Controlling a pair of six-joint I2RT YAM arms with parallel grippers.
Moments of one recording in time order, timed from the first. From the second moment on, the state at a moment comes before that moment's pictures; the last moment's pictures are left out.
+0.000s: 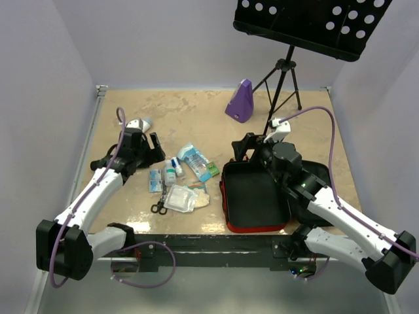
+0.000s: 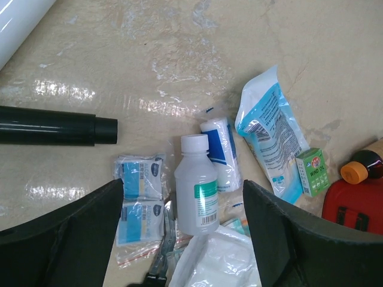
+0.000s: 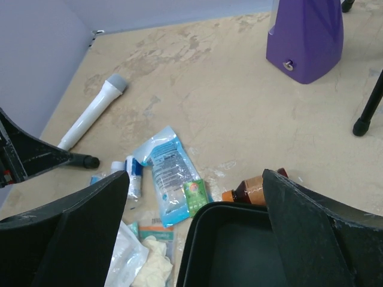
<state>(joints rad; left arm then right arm) -0.24 1.12 0.79 -0.43 -0.07 -0.51 0.72 0.92 0.76 -0.03 0.33 0.48</state>
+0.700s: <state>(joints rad) -0.36 1.31 0.78 -0.41 -0.01 -0.37 0.72 0.99 0.74 -0.03 0.27 0.47</state>
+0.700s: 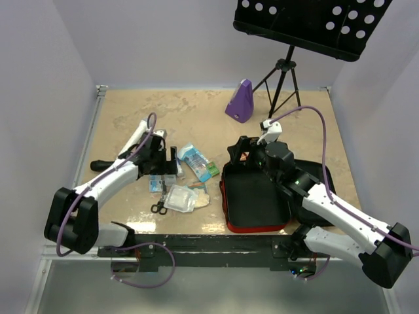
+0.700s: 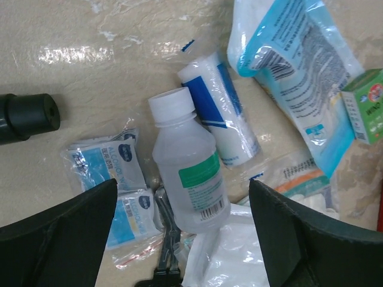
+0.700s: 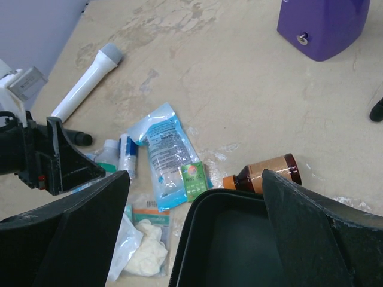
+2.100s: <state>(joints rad) -0.37 1.24 0.88 -0.44 0.04 -0.30 0.72 0.96 0.75 -0.08 0.26 0.47</state>
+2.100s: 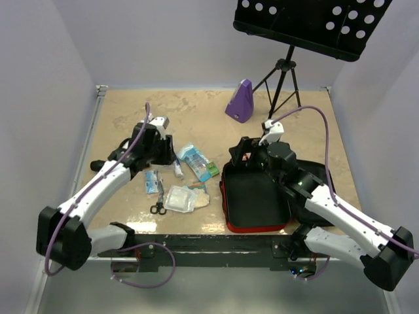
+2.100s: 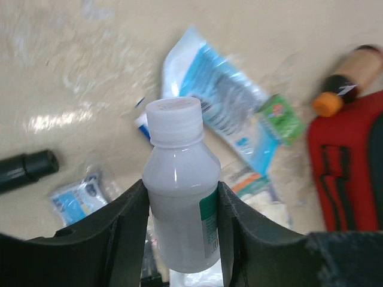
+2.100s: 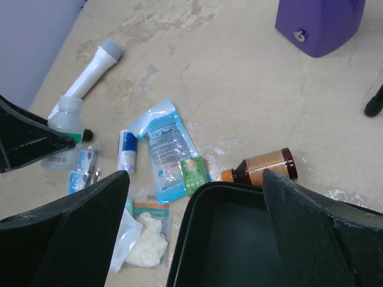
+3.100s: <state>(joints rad) -0.92 1.73 1.27 -0.17 0.35 0.19 0.72 0.56 0.86 -0.29 0.33 0.53</state>
